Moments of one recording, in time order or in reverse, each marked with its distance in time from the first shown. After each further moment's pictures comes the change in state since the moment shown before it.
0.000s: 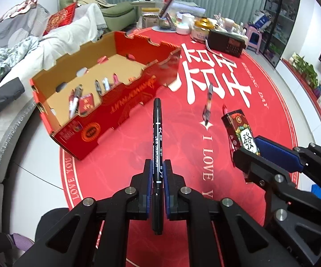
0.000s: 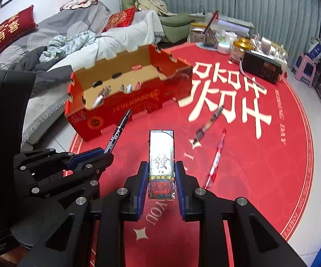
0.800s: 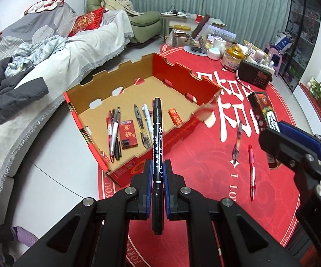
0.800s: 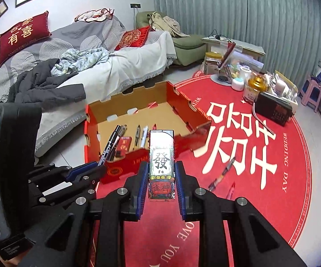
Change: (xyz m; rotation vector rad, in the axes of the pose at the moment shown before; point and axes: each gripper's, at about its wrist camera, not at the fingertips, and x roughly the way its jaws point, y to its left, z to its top) left arm -0.024 0.058 0.046 -0.116 -0.071 0.093; right arm -0.012 0.031 0.077 -0.071 -0.109 0.030
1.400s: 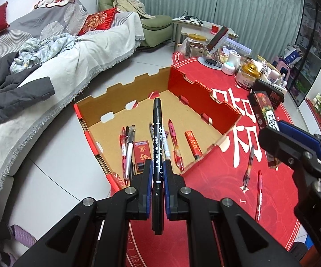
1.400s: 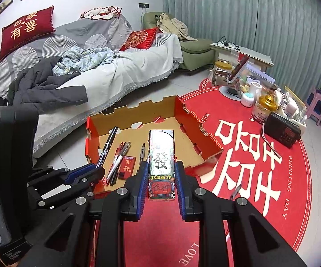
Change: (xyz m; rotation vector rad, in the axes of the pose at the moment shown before) left arm 0.012 0.036 0.040 -0.071 -0.022 0.012; right arm 0.030 0.019 0.049 -0.062 0.003 0.003
